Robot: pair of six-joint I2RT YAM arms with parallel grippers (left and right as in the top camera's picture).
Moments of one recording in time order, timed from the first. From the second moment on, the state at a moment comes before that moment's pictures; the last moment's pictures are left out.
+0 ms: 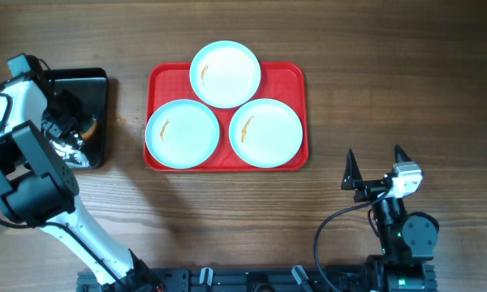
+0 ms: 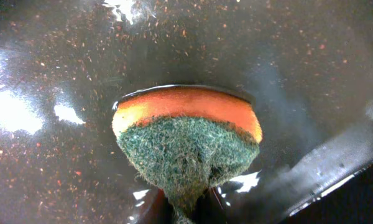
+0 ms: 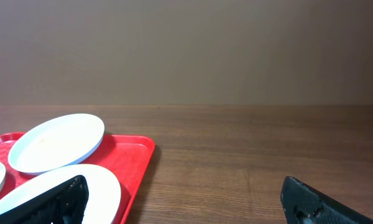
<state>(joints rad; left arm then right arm) 0.46 2.13 1.55 -0.82 0.05 -0.47 -0.02 0.02 0.01 0.00 -0.13 0.04</state>
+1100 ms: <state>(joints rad) 0.68 2.03 1.41 -0.63 0.81 -0.30 -0.02 0.02 0.01 0.00 -0.13 0.04</state>
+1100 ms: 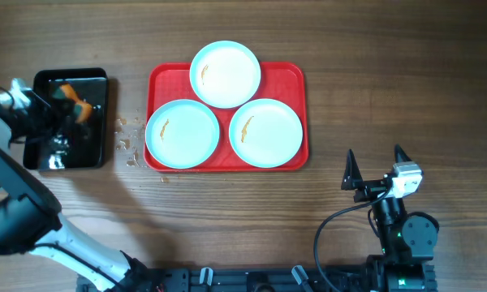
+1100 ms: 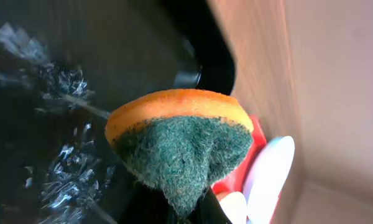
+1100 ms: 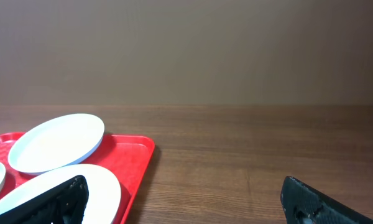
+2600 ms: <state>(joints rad) 0.73 1.94 1.25 -0.50 0.62 -0.34 -0.02 0.02 0.01 0.00 -0.13 0.04</state>
